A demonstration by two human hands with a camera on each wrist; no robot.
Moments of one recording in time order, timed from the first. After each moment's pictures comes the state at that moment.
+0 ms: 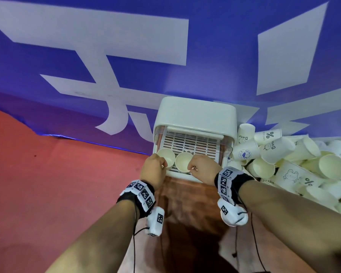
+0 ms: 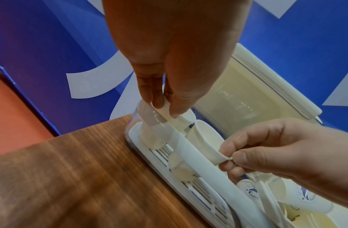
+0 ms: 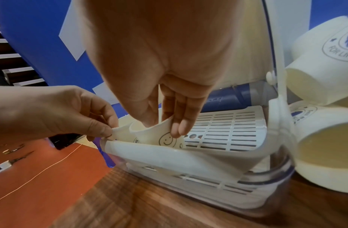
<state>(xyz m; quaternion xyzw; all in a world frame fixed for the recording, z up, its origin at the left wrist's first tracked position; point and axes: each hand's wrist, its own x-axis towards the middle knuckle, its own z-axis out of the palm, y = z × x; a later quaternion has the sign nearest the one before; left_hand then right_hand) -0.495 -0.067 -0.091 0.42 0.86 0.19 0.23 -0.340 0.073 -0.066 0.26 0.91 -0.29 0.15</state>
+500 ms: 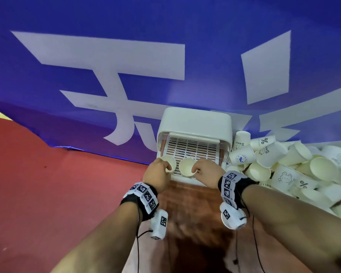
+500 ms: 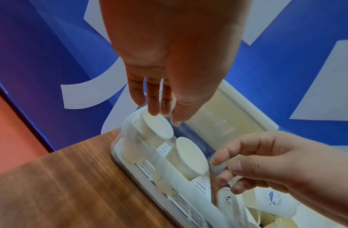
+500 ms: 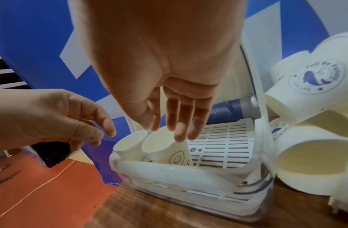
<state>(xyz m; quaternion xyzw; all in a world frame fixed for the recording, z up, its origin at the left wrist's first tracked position) -0.481 -0.076 -0.051 0.44 0.85 0.17 0.23 -0.323 0.067 -0.040 0.29 0.90 -0.30 0.14</state>
